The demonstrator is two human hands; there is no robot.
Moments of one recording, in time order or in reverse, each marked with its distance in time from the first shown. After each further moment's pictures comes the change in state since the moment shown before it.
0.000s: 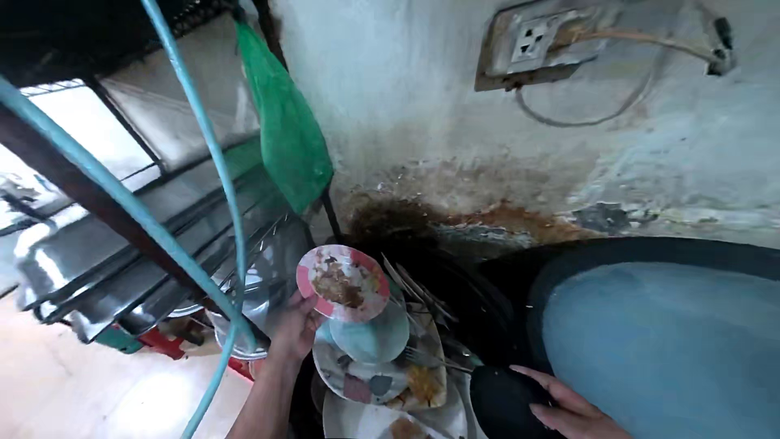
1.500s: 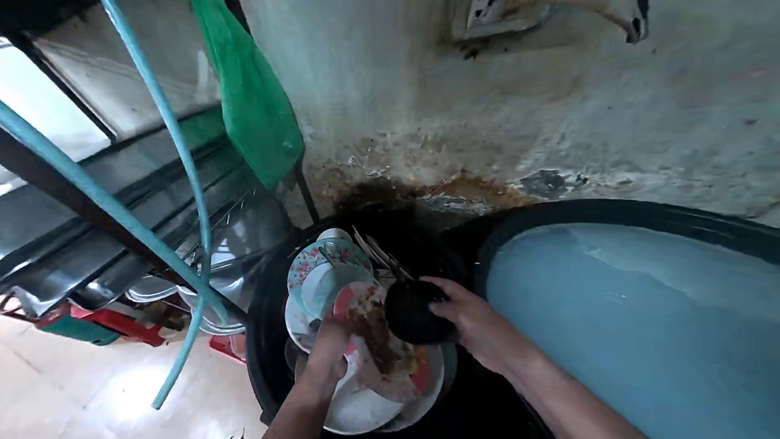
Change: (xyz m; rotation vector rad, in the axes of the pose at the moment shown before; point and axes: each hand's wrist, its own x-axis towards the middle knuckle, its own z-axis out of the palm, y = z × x) left_hand -0.092 -0.091 0.062 0.388 -0.076 -0.190; right_hand 0.015 -0.057 0.045 -0.054 -0.048 -0.072
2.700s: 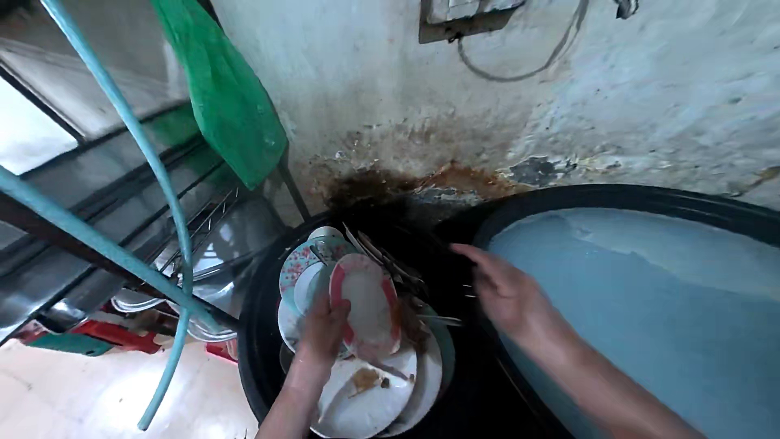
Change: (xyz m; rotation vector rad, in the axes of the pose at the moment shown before) left_hand -0.029 0.054 0.002 0.389 -0.025 0.233; right_hand 0.009 0.012 -0.052 -0.858 0.461 -0.871
